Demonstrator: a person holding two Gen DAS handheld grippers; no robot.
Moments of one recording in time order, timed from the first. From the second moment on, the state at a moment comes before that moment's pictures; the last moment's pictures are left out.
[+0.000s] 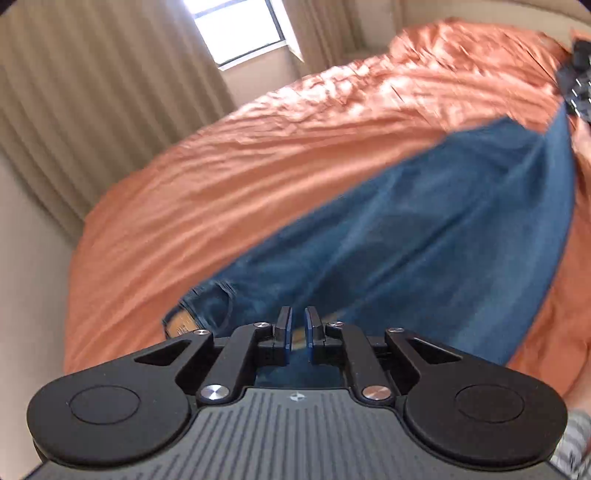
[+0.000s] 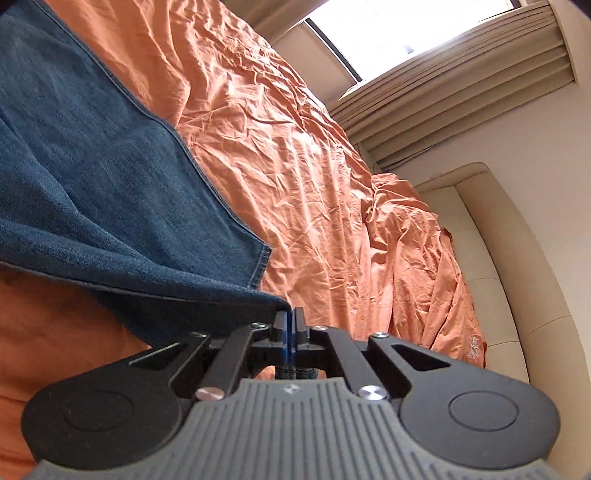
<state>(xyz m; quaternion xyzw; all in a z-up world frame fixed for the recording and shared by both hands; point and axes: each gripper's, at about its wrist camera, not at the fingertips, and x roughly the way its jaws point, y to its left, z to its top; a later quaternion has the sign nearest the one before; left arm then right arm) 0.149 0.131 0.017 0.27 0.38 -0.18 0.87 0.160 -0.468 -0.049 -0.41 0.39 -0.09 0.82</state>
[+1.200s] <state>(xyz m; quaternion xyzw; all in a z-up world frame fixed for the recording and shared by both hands) 0.095 0.125 -0.013 0.34 0.28 -0.03 0.90 0.107 -0.480 -0.027 -0.39 0.37 -0.15 0.83</state>
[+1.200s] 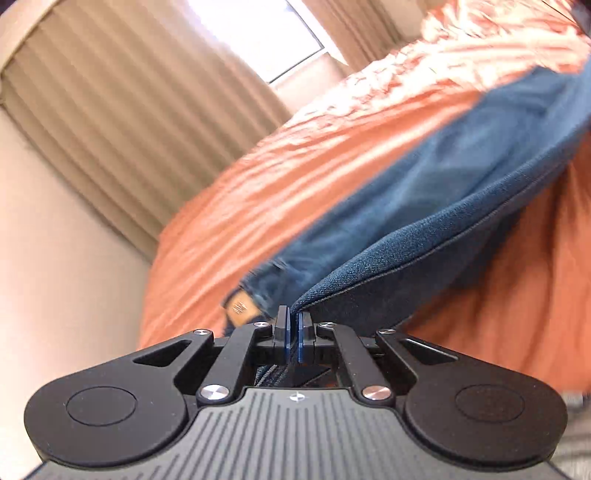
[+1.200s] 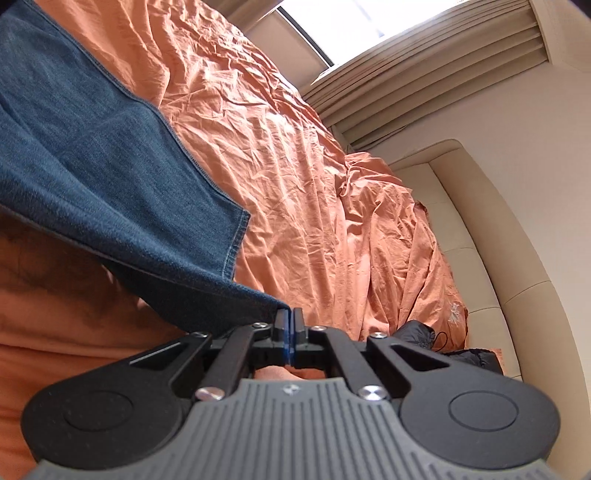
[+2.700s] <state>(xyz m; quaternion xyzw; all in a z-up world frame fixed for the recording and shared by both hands) 0.393 0.081 -0.130 0.32 0.38 0.06 0.86 0.402 -0.483 -0.198 -0.40 0.46 -0.15 0.78</state>
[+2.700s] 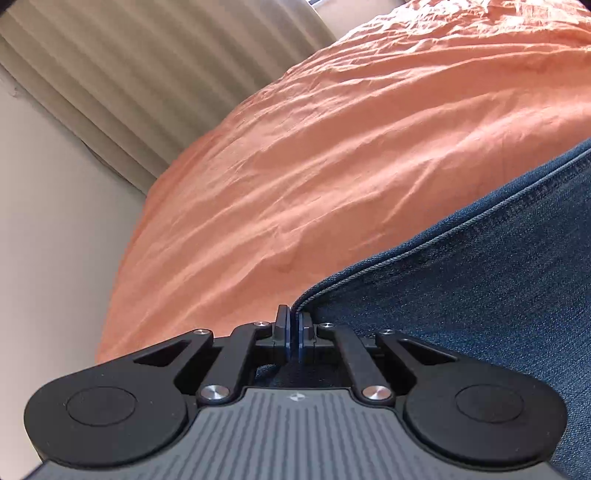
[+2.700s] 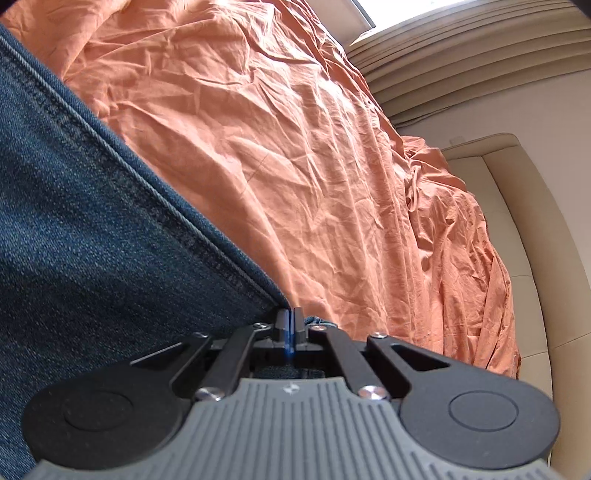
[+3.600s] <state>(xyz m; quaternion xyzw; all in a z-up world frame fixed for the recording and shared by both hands) 0.204 0.341 -0.066 -0.25 0.34 0.13 0.90 0.249 -0.193 -0.133 -0.10 0.42 0.14 0.89</state>
